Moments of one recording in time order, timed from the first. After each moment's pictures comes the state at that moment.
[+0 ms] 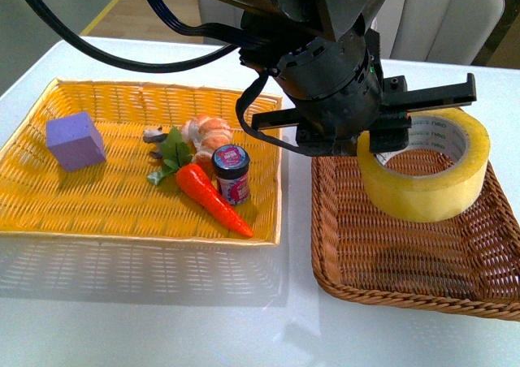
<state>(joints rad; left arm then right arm) -0.66 2.20 1.45 -0.14 0.20 -0.52 0.00 0.01 0.02 0.00 0.00 -0.01</state>
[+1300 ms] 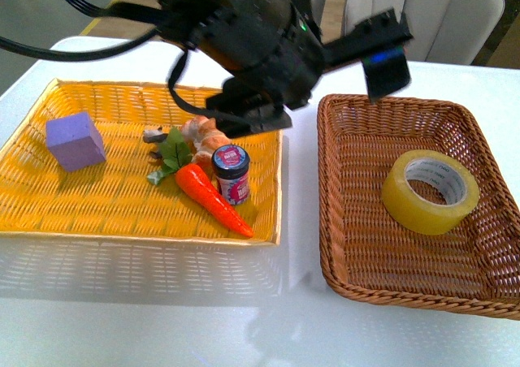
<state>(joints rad) -0.56 2.06 1.30 0.01 0.20 -0.62 0.00 0.01 0.02 0.00 0.00 -0.01</state>
